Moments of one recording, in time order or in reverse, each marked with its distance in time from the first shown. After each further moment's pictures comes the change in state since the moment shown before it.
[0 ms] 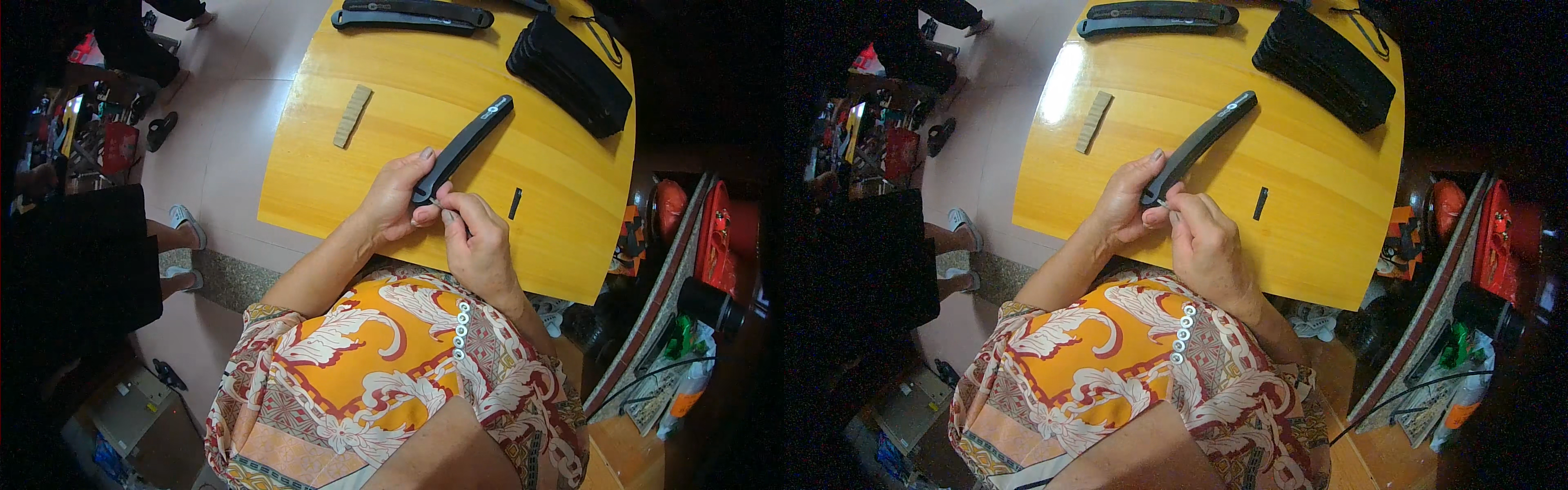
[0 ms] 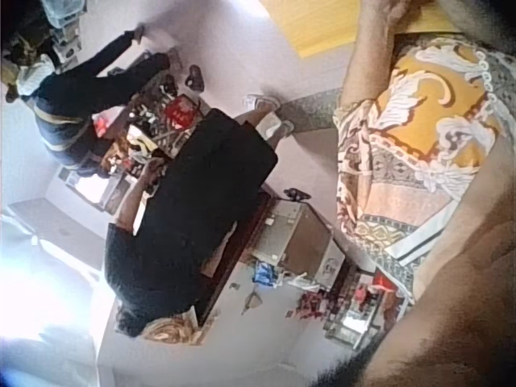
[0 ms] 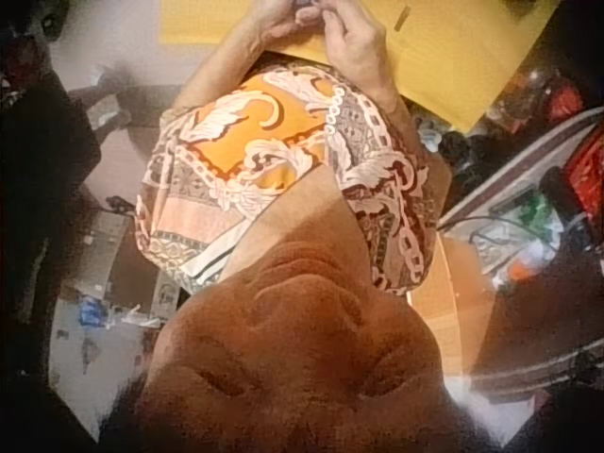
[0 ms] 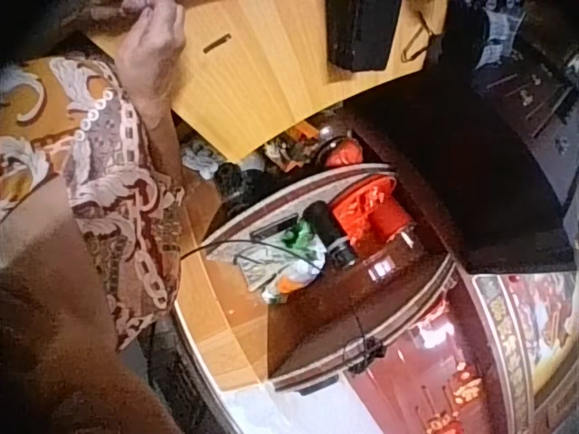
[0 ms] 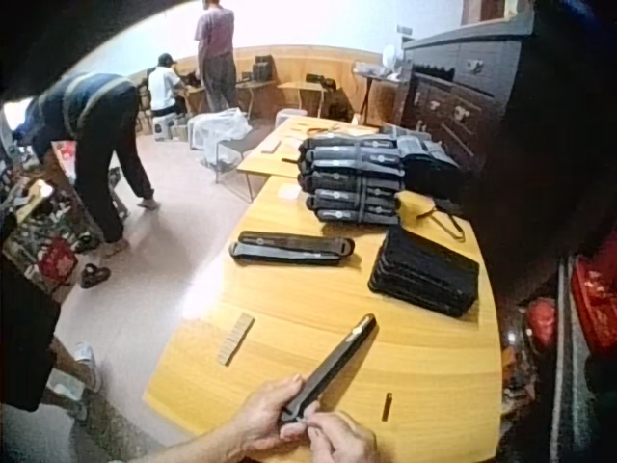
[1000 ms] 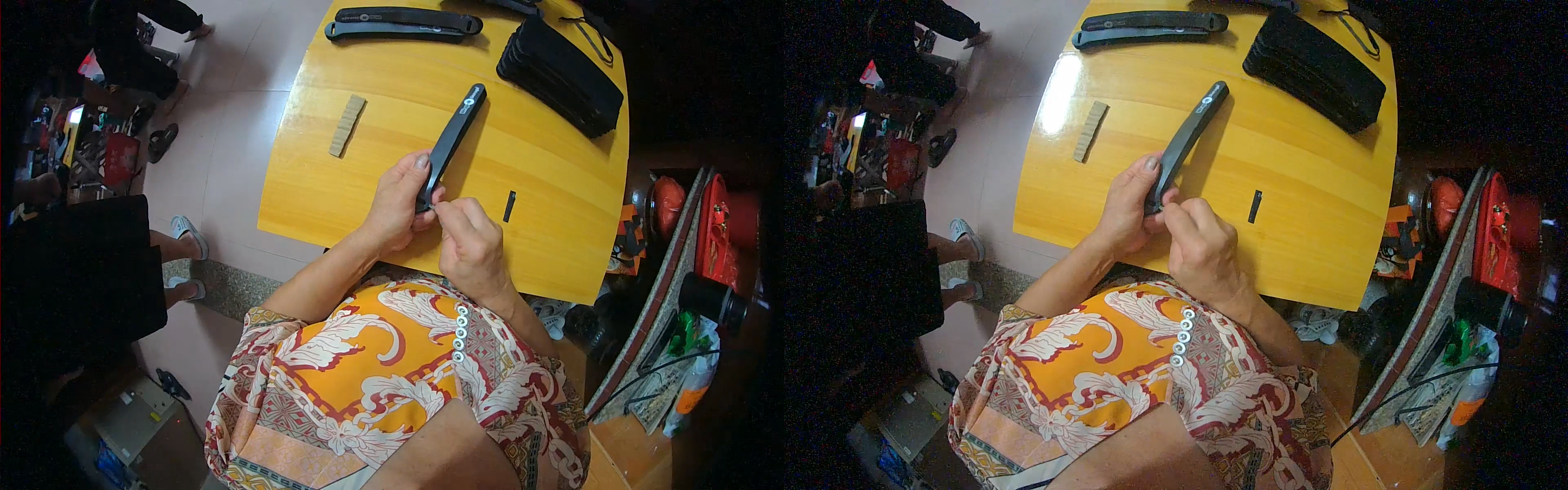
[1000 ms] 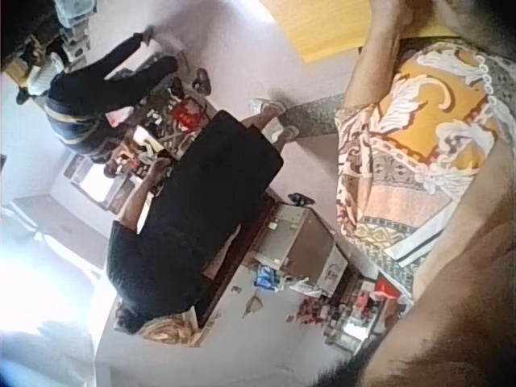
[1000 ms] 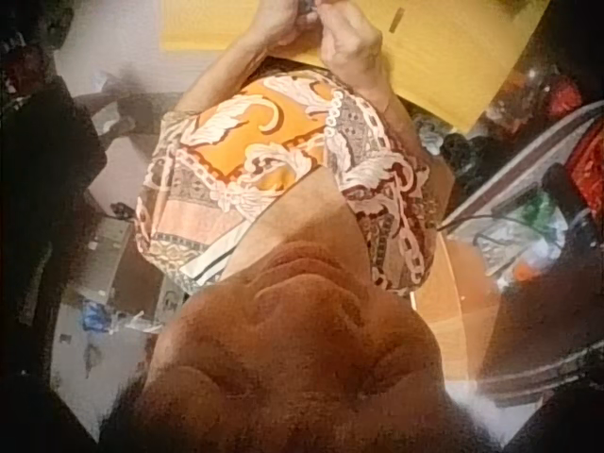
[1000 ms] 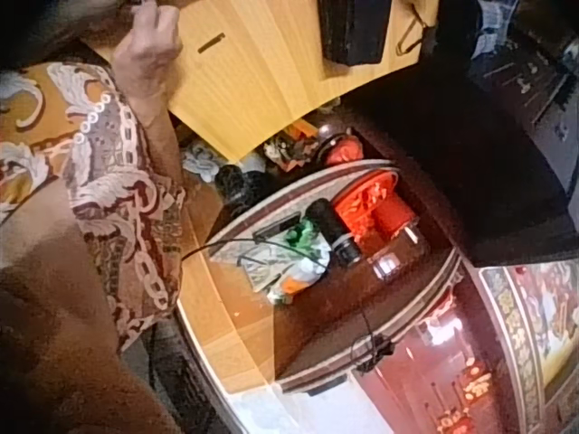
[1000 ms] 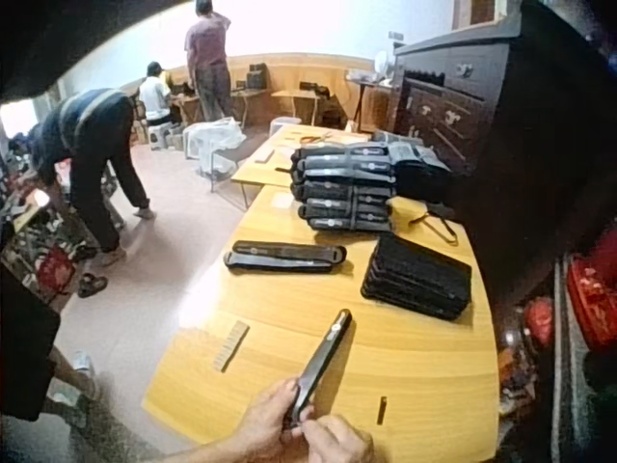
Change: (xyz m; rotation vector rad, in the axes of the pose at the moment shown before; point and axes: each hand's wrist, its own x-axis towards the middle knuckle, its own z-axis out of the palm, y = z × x) left_hand 0.001 -0.013 0.009 0.178 0.175 0.161; right_hand -0.001 0.010 -0.001 -0.249 0.051 -0.244
